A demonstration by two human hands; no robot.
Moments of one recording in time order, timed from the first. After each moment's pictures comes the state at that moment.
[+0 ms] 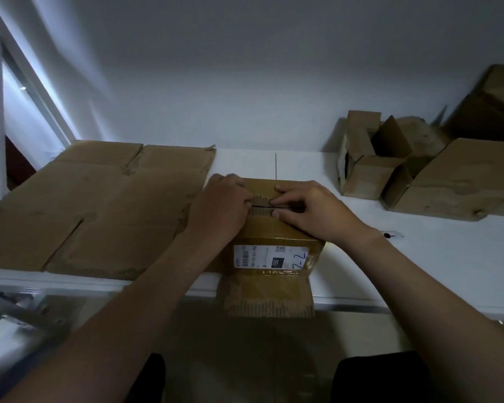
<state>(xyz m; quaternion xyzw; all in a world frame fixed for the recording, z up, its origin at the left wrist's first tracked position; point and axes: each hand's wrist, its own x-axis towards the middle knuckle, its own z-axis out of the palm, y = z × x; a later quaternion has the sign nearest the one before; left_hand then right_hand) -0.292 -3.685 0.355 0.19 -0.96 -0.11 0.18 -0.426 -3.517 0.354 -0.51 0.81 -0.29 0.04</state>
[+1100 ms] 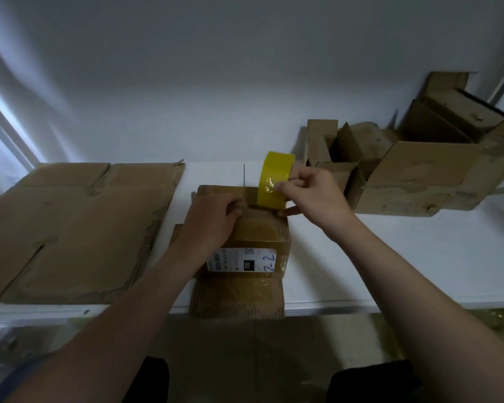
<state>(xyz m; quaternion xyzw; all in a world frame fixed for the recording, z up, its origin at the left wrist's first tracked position) -0.323 -3.639 0.366 0.19 -0.94 -0.24 0.16 -0.437 -3.468 0.398 -0.27 0.72 -0.61 0.17</state>
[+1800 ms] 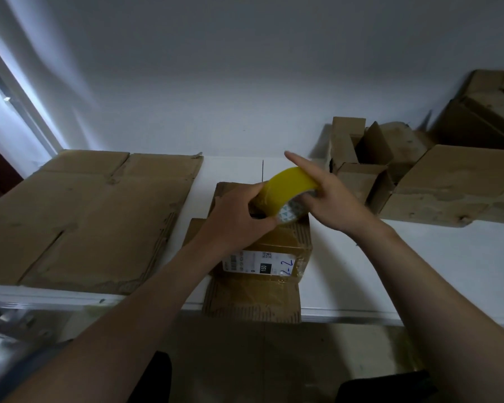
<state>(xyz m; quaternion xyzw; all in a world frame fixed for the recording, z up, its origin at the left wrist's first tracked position) -0.321 -3.640 0.364 0.12 -0.91 -0.35 0.16 -0.466 -3.481 0.379 -0.47 0.77 -0.43 0.09</state>
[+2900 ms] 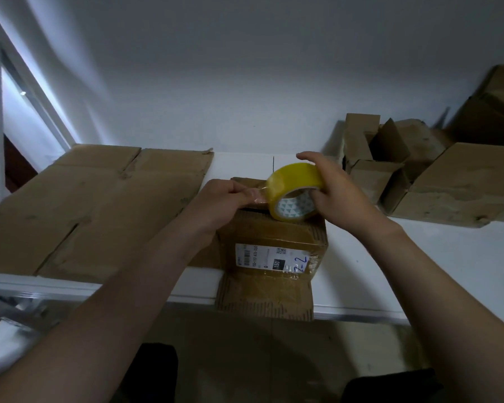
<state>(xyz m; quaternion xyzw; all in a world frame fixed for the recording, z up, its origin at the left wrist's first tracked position) -0.297 -3.668 0.391 0.29 -0.75 -0.58 0.11 -0.456 -3.492 0.377 -0.46 0.81 -0.38 0.02</state>
